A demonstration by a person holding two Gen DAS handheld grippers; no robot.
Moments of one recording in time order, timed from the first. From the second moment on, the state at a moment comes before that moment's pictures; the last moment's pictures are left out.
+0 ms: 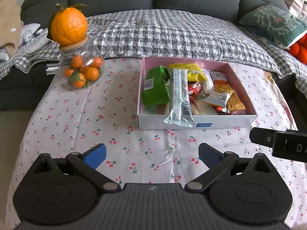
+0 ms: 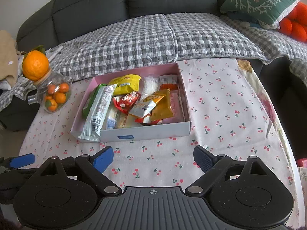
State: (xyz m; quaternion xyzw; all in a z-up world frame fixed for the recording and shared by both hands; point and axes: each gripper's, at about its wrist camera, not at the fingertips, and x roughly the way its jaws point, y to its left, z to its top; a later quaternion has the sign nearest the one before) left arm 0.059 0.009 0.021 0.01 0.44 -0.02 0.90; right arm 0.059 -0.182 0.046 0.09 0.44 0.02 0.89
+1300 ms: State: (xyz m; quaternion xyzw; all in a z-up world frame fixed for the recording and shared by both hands) left arm 0.057 0.010 0.024 0.02 0.43 -0.02 0.90; right arm 0.061 -0.180 0.044 0.09 0.44 0.02 0.89
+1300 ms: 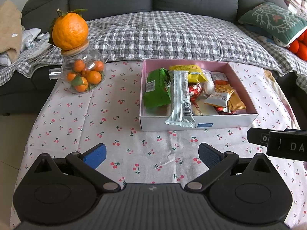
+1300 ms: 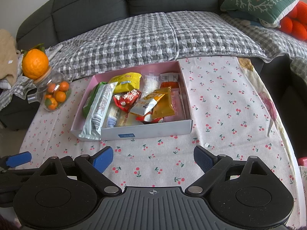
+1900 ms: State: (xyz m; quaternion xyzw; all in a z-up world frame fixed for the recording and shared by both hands) left arm 0.057 0.011 0.024 0.02 0.43 -0.02 0.90; right arm 0.061 -0.181 0.045 0.09 0.44 0.02 0.89
